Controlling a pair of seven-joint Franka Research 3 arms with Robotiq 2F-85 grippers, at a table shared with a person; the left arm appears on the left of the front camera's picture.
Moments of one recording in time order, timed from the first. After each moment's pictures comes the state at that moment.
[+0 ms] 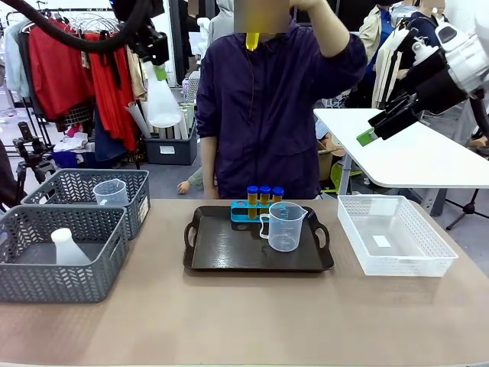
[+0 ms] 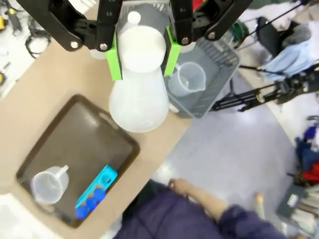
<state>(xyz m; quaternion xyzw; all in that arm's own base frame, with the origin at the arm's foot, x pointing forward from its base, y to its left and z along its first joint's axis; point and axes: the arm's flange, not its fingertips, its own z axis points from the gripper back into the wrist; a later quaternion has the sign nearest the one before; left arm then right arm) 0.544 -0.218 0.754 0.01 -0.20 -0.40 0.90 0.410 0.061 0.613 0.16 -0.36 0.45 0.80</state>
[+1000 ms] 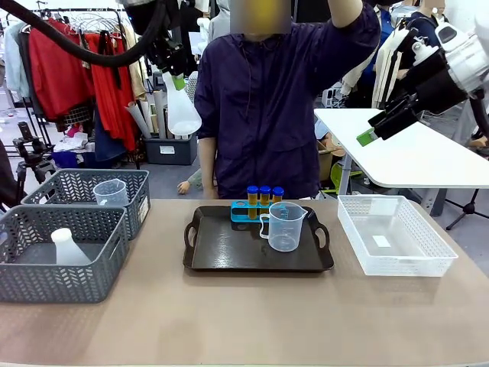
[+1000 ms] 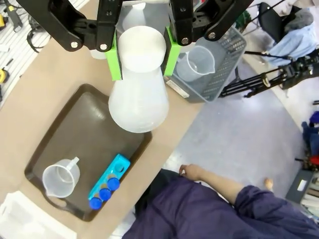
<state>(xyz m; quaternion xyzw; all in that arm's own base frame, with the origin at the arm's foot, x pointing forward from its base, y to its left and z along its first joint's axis) 0.547 -0.234 0.735 -0.01 -0.20 -0.42 0.88 0.410 0.061 0.614 0.16 -0.36 0.45 0.80</state>
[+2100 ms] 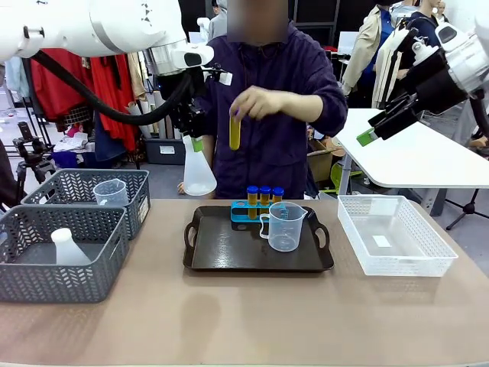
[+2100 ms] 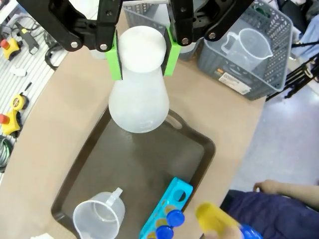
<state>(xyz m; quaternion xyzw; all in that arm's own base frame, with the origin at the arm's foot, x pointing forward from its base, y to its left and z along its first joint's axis) 0.553 -0.274 0.614 -0.07 -0.08 -0.46 0.88 0.410 0.061 0.613 0.16 -0.36 0.45 0.80</state>
